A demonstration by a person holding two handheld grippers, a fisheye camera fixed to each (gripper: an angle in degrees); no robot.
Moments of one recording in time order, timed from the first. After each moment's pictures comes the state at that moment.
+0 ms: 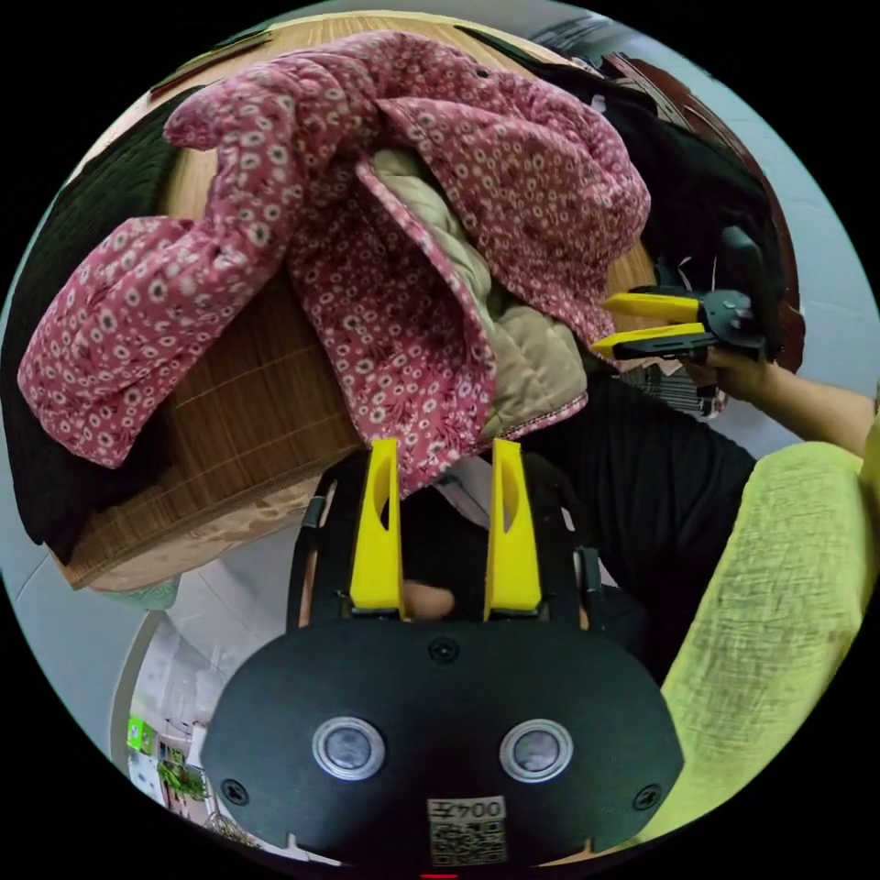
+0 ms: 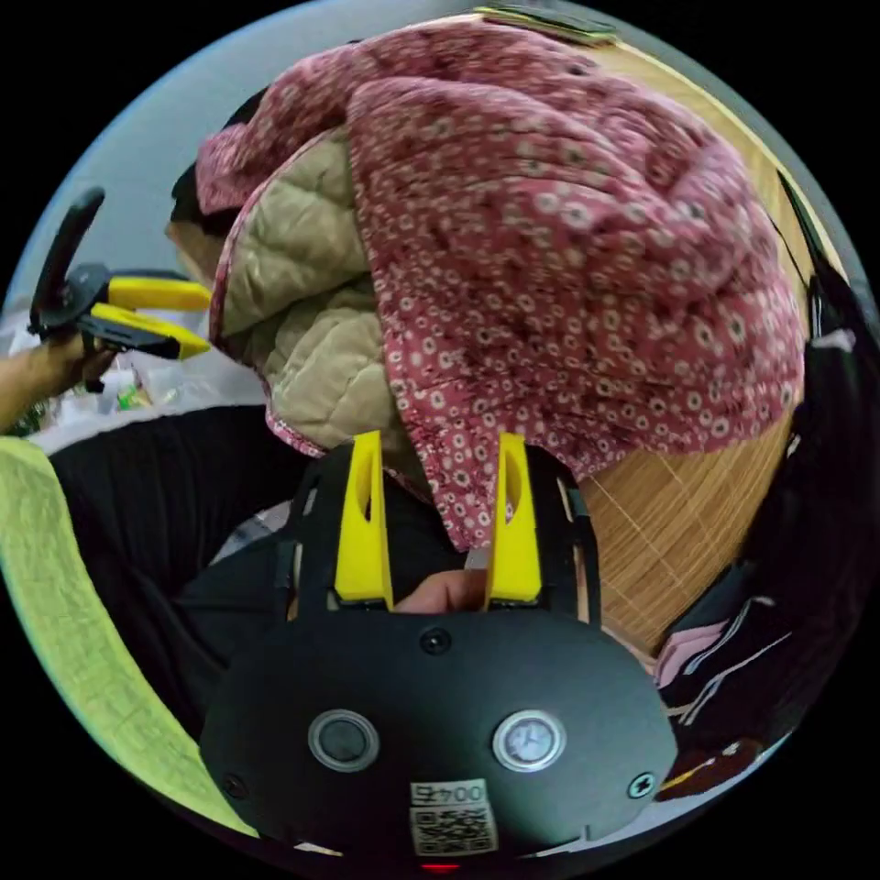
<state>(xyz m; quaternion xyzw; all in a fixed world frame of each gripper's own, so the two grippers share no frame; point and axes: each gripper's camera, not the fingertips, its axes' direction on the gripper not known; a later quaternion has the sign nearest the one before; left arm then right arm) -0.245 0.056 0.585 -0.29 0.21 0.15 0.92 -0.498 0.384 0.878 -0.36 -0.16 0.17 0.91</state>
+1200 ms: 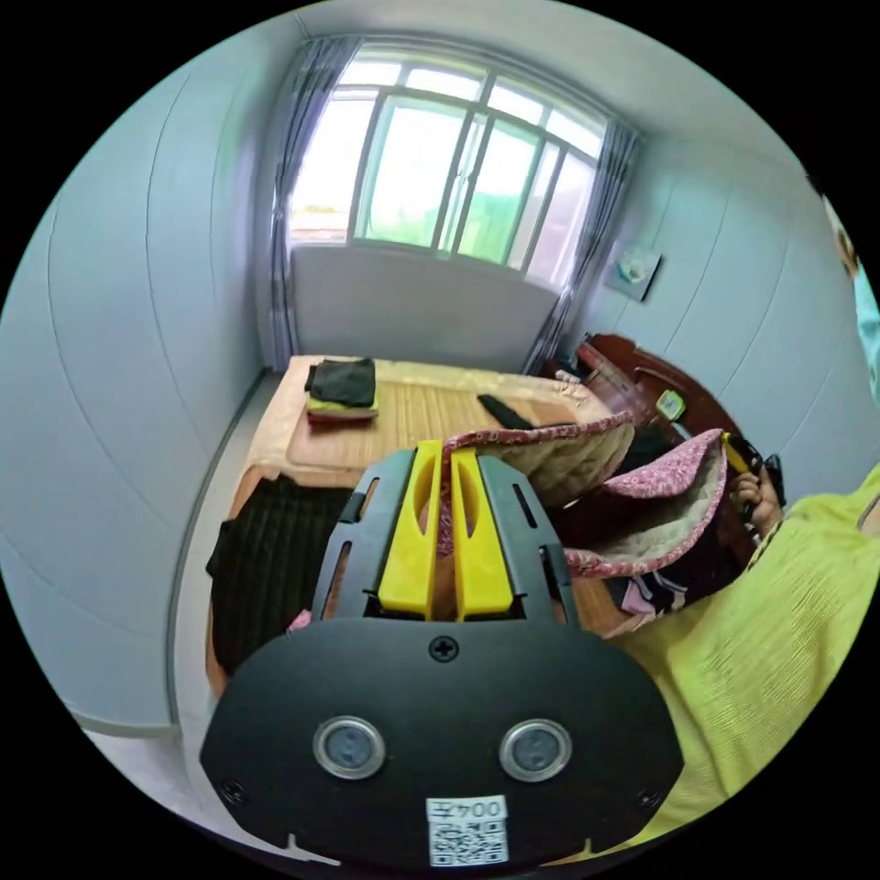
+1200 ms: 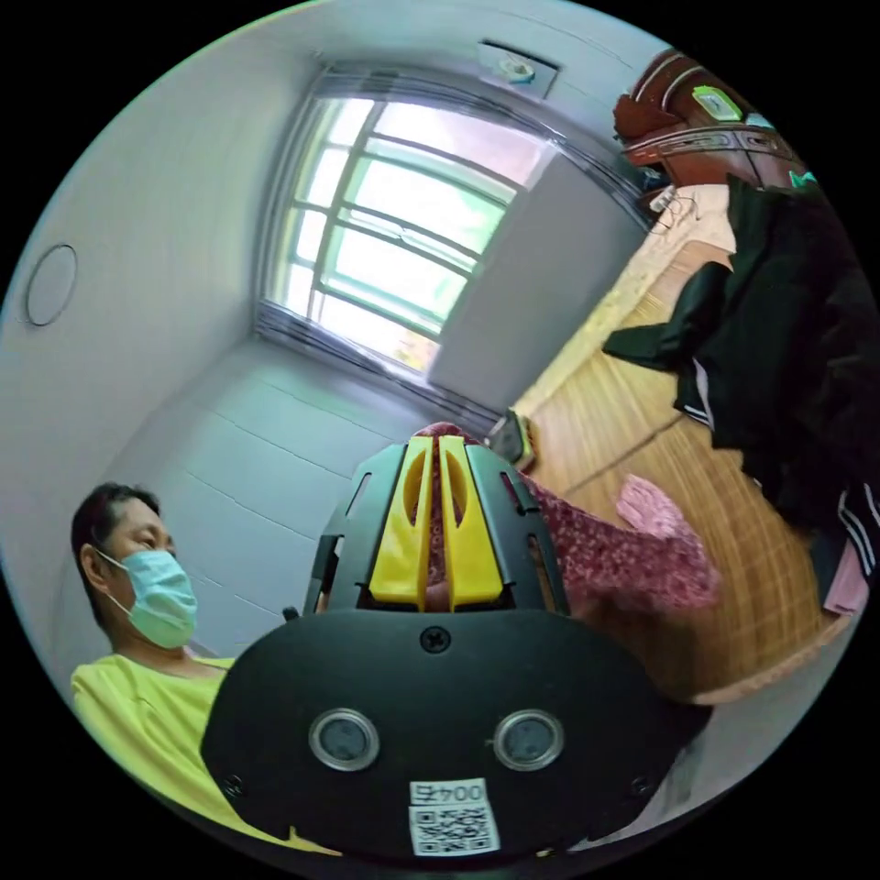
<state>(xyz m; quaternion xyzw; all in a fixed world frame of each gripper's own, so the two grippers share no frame) -0.484 -0.063 0.150 0.22 0.18 0.03 0.96 -0.308 0.469 0.309 0.33 -0.22 0.61 0.69</state>
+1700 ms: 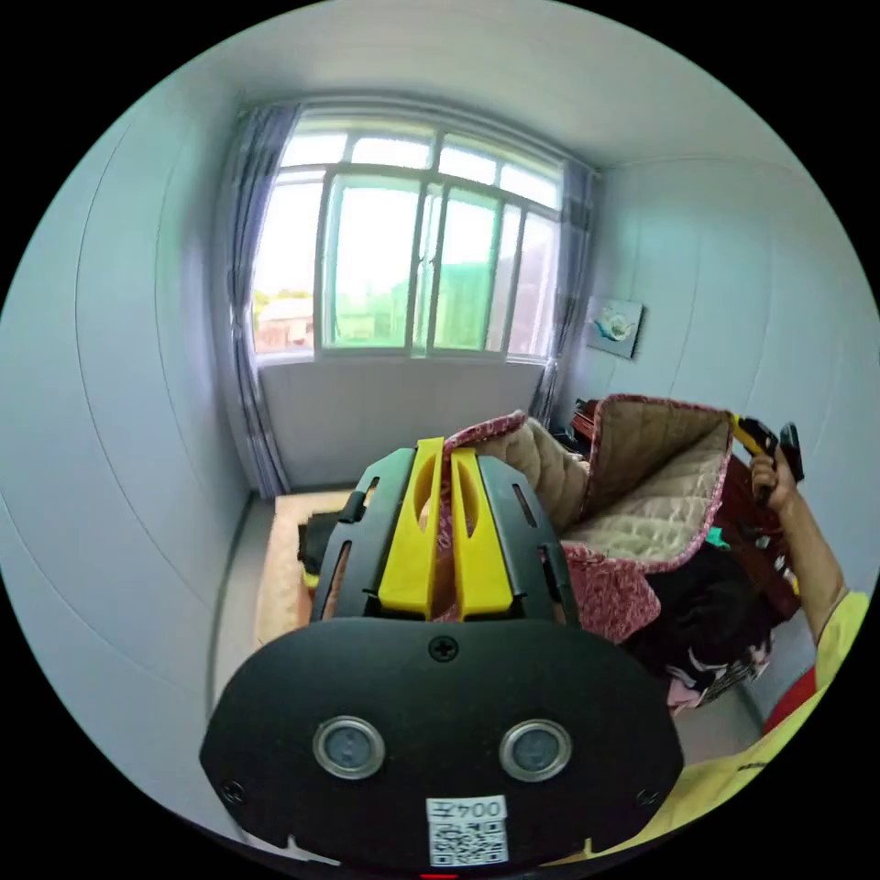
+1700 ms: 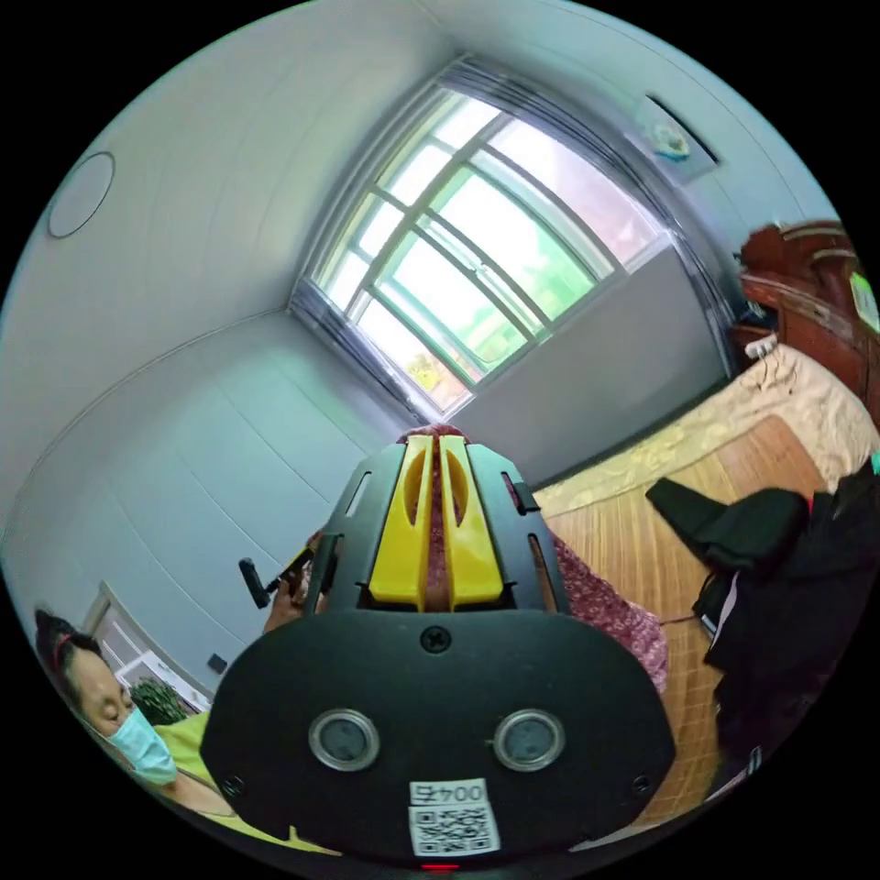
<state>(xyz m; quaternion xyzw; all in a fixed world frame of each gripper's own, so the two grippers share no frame) -0.473 -0.372 0.054 0.33 0.13 0.12 0.93 -0.118 0.260 0.230 0.35 -0.13 0.50 0.78</state>
